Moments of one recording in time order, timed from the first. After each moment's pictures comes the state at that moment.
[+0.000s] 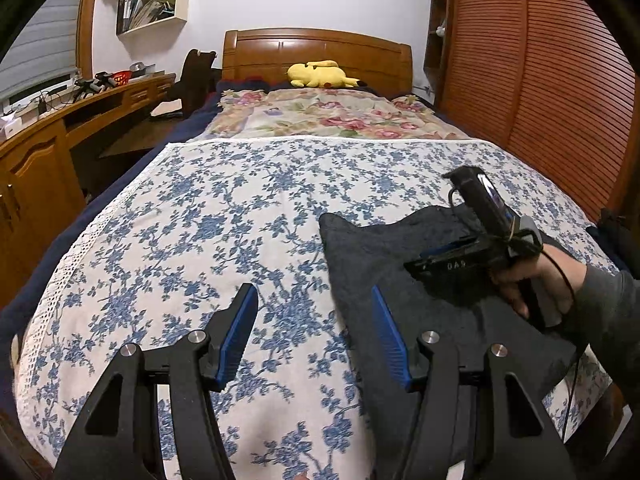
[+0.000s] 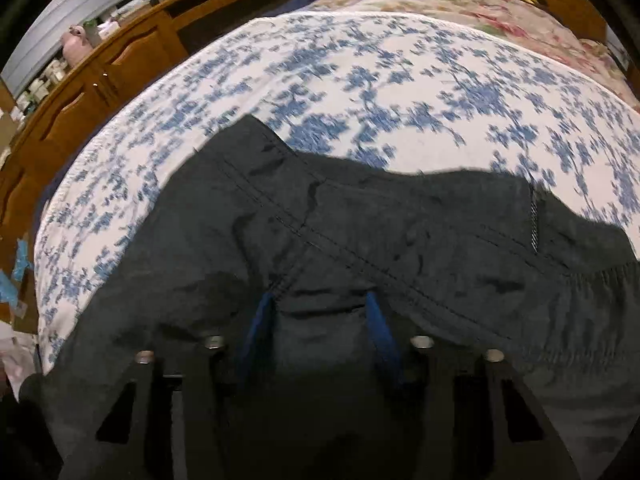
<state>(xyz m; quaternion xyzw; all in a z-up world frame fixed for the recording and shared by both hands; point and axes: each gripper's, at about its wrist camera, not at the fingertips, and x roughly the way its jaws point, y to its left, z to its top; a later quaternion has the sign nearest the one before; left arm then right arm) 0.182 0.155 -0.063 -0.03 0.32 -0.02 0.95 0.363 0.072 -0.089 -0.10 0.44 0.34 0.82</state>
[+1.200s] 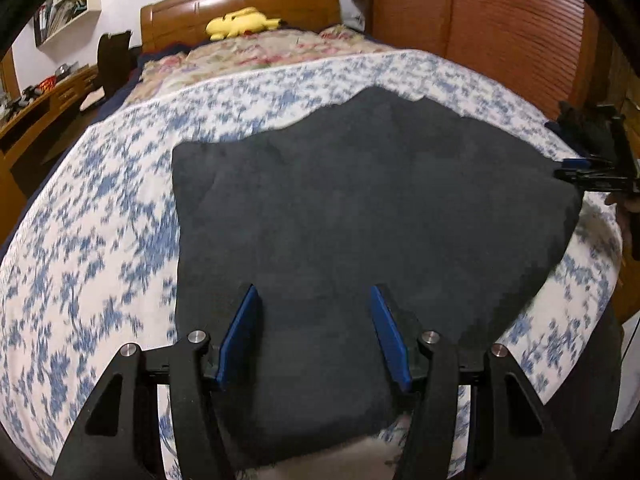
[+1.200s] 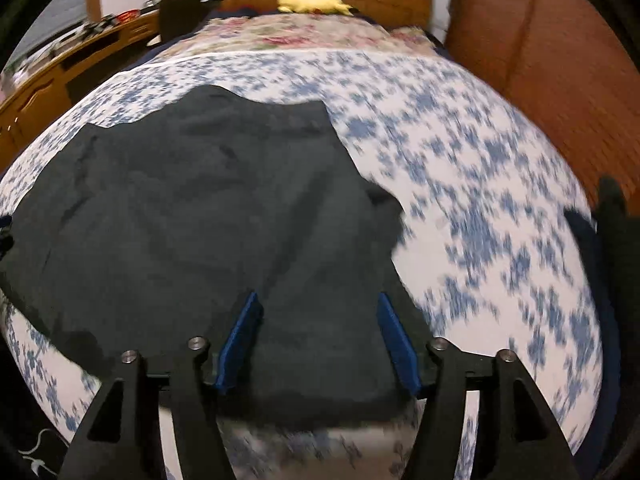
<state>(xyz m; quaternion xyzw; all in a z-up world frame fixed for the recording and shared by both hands) 0.163 0.038 -0.126 0.05 0.42 -0.11 0.90 0.175 -0.266 -0.091 -0.07 0.39 0.09 0.91</state>
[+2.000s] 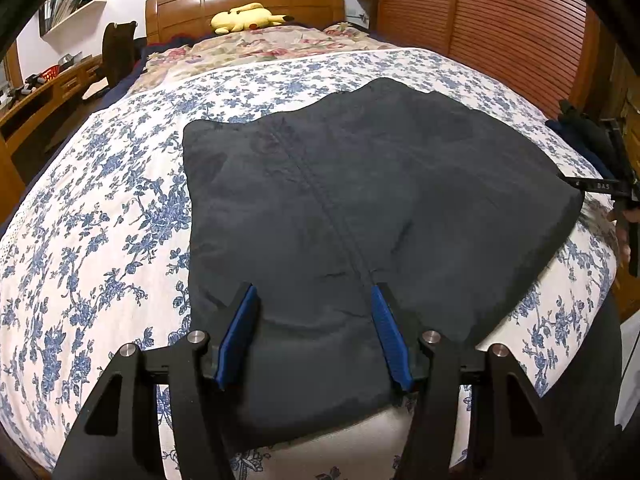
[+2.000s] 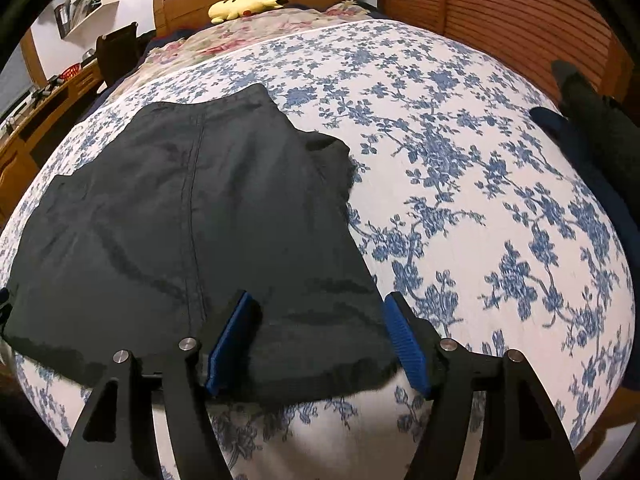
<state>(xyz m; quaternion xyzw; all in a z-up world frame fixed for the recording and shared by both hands) 0.149 0.050 -0.133 0.04 0.42 -0.12 0.90 0.158 -0.294 -0.099 0.04 0.41 0.03 0.91</state>
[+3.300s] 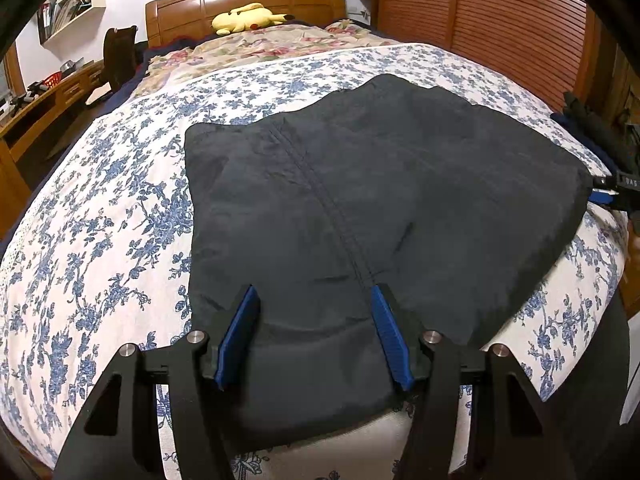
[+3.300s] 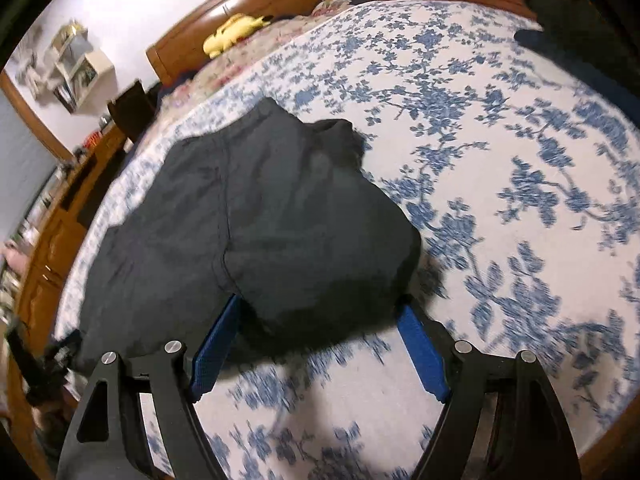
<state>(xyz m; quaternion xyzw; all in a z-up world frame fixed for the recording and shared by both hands) 0.152 0.047 -0.135 0.05 0.42 -0.11 0.90 0.121 -0.327 -0.104 0.22 0.39 0.09 0.89</state>
